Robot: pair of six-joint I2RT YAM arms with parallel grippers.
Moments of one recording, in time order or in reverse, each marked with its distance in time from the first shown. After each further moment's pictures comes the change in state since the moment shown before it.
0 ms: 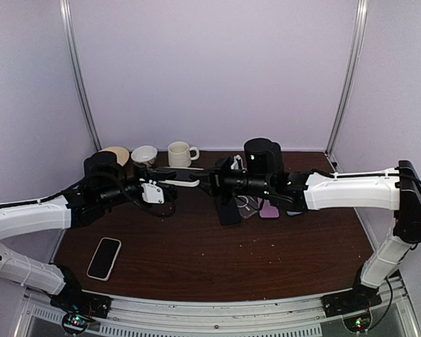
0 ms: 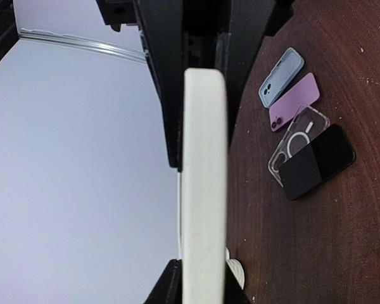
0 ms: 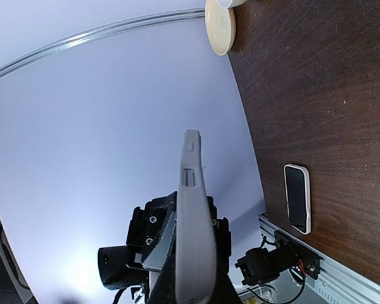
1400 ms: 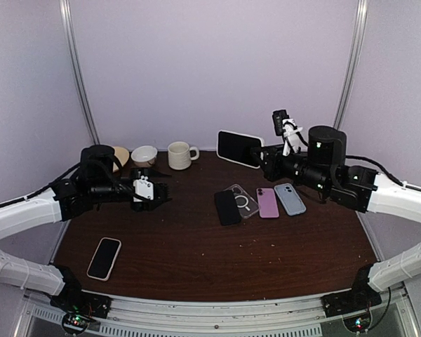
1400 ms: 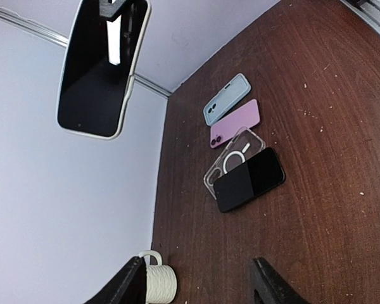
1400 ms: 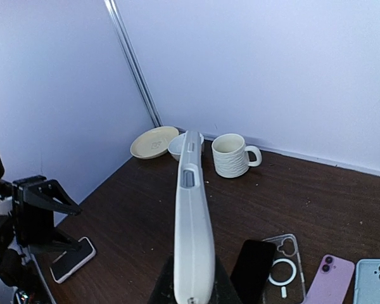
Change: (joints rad) left arm 0.043 -0.069 0.093 -0.362 0.172 -0.154; right arm -0.080 -0.436 -0.146 -0.264 0.359 -1.371
